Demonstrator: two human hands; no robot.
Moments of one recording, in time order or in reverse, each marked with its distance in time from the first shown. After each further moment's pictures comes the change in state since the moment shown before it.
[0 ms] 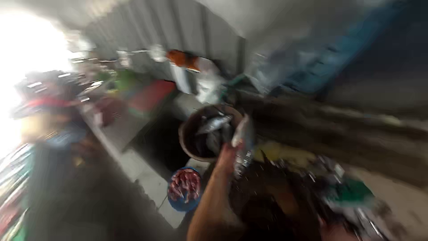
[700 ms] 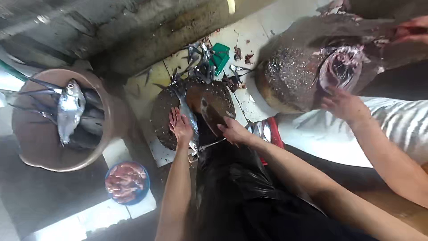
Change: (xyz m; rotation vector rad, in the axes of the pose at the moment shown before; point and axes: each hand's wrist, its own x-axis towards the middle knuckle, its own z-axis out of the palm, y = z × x) left_hand -0.083 -0.302 0.026 1.265 -0.514 0.315; right_hand -0.089 0.076 0.125 0.794 -0.284 0.497
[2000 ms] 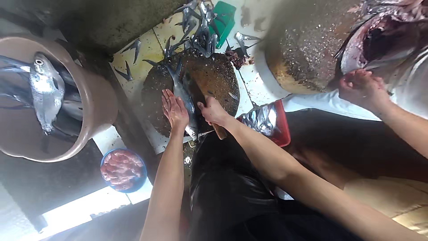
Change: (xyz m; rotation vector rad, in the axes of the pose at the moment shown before) left_hand 0.010 -0.001 -0.002 0.014 -0.030 -0.048; right_hand 0.066 -0.026 0.056 0.231 0.027 -0.063
